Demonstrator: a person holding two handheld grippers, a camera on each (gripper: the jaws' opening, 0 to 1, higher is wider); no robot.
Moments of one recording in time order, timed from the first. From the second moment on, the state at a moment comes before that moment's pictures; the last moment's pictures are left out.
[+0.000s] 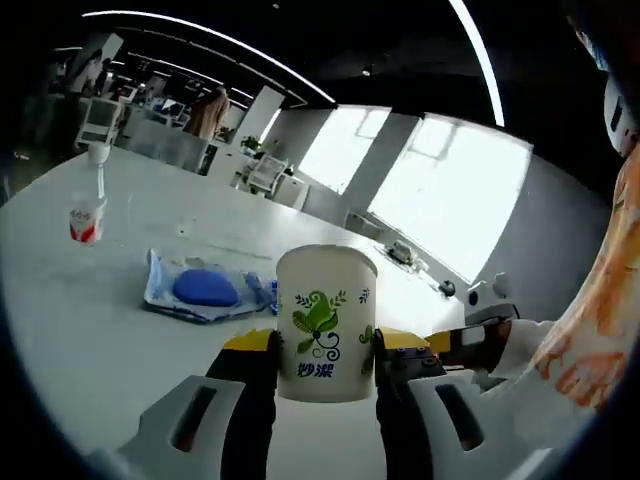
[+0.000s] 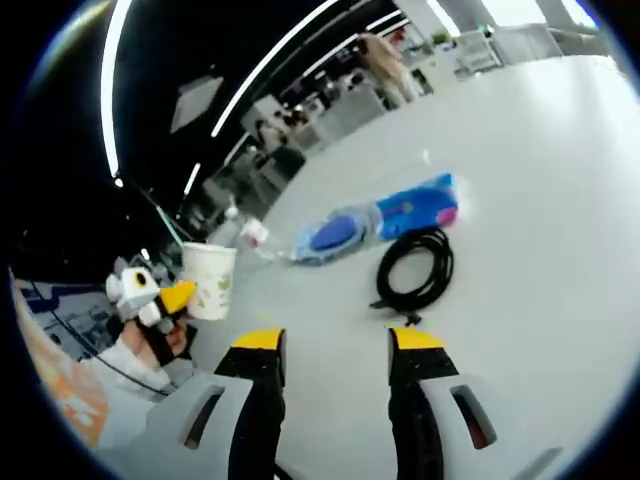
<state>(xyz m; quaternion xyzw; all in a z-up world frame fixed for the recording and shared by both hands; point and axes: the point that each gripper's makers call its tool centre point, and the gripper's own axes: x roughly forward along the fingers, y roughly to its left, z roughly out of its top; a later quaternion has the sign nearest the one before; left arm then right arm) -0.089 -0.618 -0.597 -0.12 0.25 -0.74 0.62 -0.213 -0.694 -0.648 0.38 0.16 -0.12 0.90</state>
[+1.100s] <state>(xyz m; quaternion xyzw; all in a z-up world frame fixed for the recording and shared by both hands) -0.173 -0.608 -0.541 -0.13 0.21 -0.88 0.41 -0.160 -0.607 -0.527 0.33 0.02 0.21 0.92</state>
